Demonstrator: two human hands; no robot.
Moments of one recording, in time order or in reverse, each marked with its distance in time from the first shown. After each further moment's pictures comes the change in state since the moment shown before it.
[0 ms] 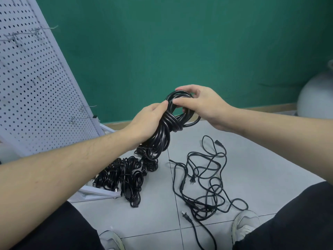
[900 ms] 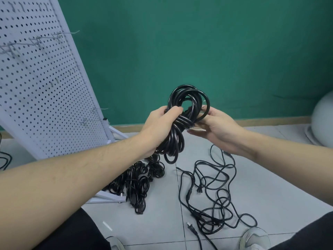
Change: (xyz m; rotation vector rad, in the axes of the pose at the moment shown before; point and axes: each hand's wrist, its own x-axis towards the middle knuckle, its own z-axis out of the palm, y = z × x) left_hand -0.002 0.009 -0.008 -0.370 0.109 -0.082; right_hand -0.001 0.011 0.018 0.417 -0.085 0.195
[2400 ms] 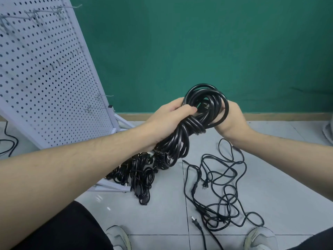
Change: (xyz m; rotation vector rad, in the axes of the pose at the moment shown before) left_hand 0.013 -0.010 -0.018 0.018 -0.239 -0.016; right_hand 0.027 0.013 0.007 -0.580 0.144 -0.403
